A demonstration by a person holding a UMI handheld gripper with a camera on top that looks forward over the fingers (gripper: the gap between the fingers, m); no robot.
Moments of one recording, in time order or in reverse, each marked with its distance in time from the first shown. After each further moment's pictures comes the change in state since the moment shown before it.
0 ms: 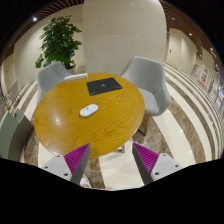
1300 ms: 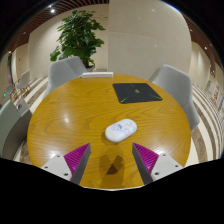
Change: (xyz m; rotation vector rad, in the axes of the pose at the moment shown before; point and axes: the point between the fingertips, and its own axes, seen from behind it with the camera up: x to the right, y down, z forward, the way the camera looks) arm -0.144 -0.057 0.206 0.089 -0.128 -0.149
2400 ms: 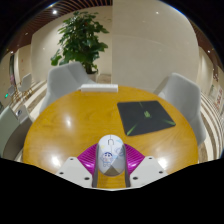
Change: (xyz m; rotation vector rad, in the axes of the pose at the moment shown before) arm -0.010 -0.113 0.088 0.046 -0.040 -0.022
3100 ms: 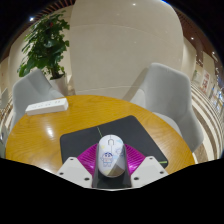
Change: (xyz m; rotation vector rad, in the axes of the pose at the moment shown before) arm 0.168 -0.098 0.194 -0.040 0.214 0.162
